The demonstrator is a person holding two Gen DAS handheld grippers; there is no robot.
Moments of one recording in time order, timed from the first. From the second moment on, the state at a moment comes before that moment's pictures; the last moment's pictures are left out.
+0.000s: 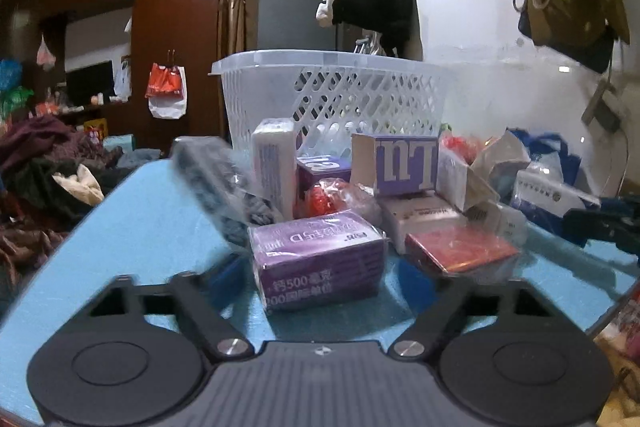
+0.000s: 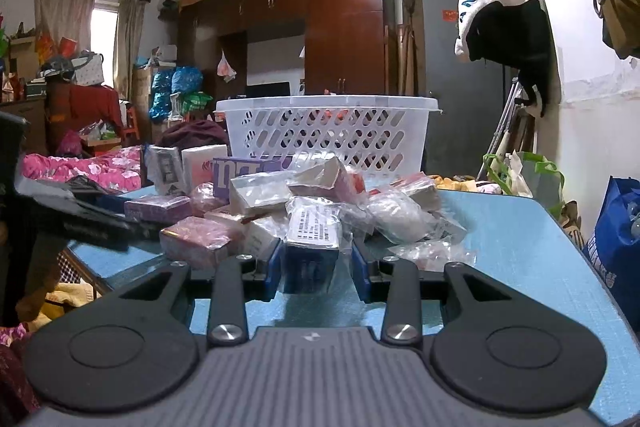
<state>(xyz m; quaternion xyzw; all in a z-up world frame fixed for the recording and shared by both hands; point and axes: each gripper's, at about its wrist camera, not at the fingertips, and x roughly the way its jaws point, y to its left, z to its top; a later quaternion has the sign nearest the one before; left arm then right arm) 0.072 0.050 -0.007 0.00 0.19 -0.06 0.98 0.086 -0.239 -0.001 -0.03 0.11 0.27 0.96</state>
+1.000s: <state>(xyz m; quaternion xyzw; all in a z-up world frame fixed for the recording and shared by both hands) 0.065 0.073 0.050 -0.06 0.08 -0.11 0.99 0.108 -0.246 0.051 0.04 0.07 0.30 0.95</state>
